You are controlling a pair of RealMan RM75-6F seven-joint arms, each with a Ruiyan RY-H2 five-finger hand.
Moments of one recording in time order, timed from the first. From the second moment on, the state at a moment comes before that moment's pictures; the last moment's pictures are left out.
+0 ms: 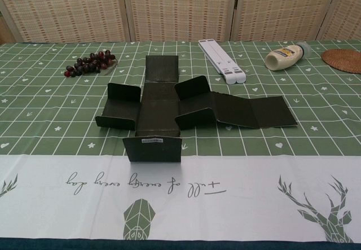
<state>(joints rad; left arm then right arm) -0.11 -1.16 -0.05 -1.62 1.51 1.50 0.22 0.07 -1.13 0.06 -1.60 -1.52 1.49 -0.10</state>
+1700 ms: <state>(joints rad) -0.12 -1.16 -0.04 -1.58 1.53 1.49 0.14 0.81 -1.37 0.20 -1.71 -0.70 0.88 -0.71</state>
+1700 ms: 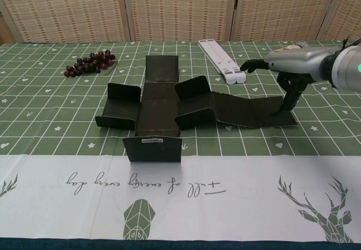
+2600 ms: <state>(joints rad) -0.14 -1.16 -0.04 -1.57 1.53 1.46 0.13 1.03 -1.60 0.19 -1.43 -0.38 0.82 -0.72</state>
